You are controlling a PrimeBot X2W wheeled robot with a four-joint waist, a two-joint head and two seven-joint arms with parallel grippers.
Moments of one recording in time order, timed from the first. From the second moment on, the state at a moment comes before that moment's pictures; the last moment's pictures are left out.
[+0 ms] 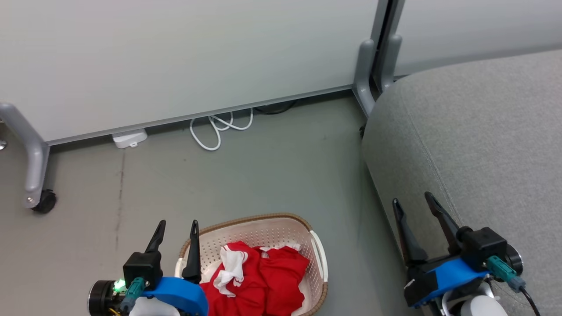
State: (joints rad) left arm -0.12 0.07 -0.16 0.45 -0.17 -0.02 -0.26; right arm -0.10 -0.05 0.06 0.20 0.10 0.13 -0.17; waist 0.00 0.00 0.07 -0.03
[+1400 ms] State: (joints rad) left arm -0.49 0.30 -0.06 0.94 -0.23 0.03 -0.11; right arm -0.39 -0.05 0.35 0.12 0.30 0.13 -0.26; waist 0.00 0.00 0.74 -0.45
